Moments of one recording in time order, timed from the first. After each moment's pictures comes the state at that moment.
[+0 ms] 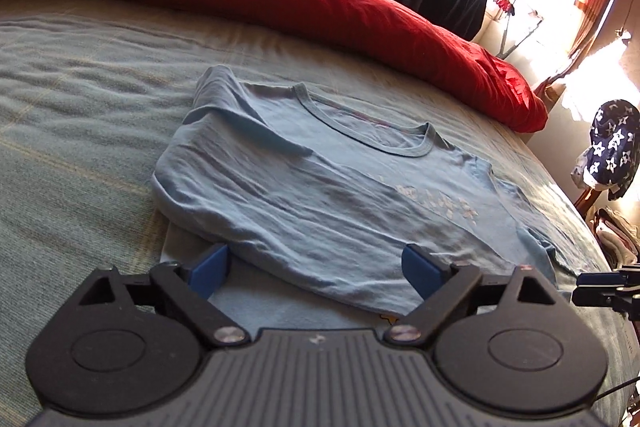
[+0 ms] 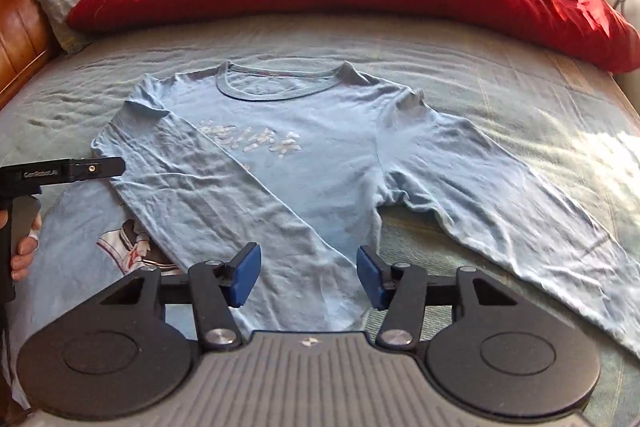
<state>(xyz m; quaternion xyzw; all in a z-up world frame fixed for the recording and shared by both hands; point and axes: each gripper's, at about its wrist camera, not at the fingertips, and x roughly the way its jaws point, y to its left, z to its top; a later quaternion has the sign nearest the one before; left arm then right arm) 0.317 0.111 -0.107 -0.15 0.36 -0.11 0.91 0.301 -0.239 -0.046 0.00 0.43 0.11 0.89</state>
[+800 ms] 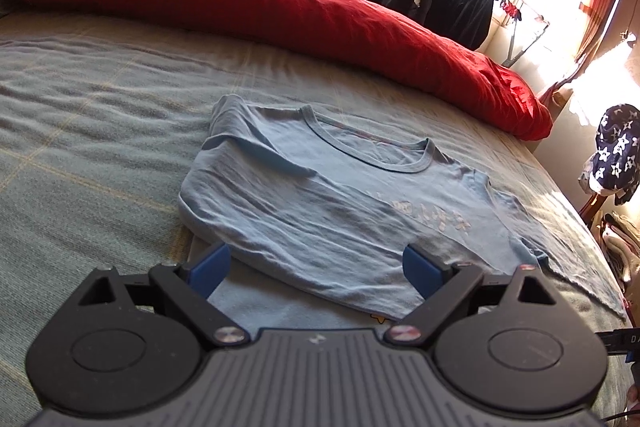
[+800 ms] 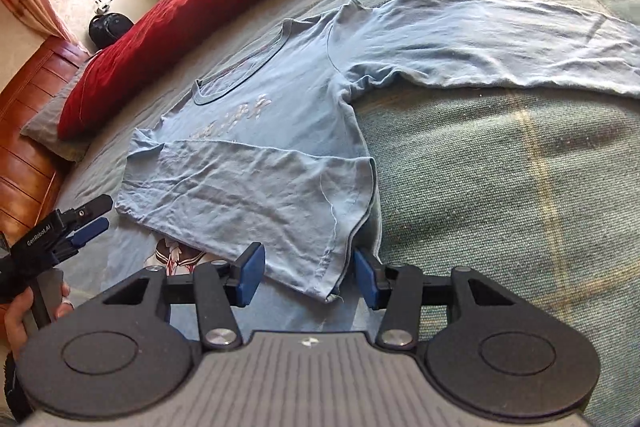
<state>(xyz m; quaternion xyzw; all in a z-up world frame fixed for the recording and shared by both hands) 0.301 0.116 -0.077 -0.15 0.35 -0.09 0.92 0.268 -0.274 -0.091 0.25 0.45 0.10 0.85</state>
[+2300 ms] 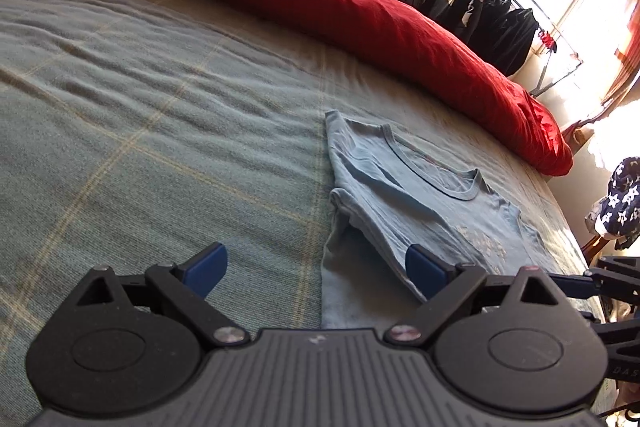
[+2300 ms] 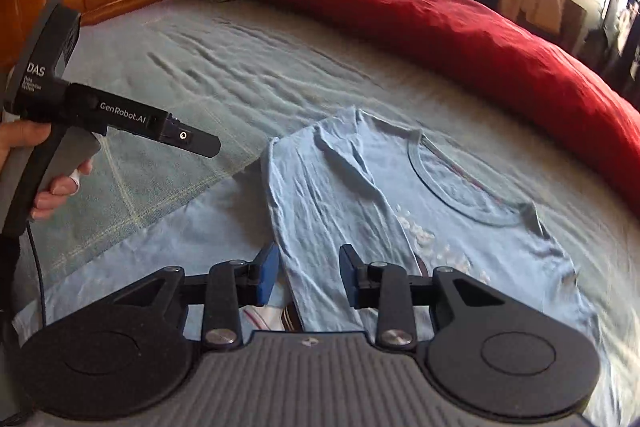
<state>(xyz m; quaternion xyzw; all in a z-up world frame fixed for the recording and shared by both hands) 0.294 0.227 -0.072 -0.23 0.38 -0.06 0.89 0.322 -0.040 -0.008 -0.19 0.36 0.31 0.86</state>
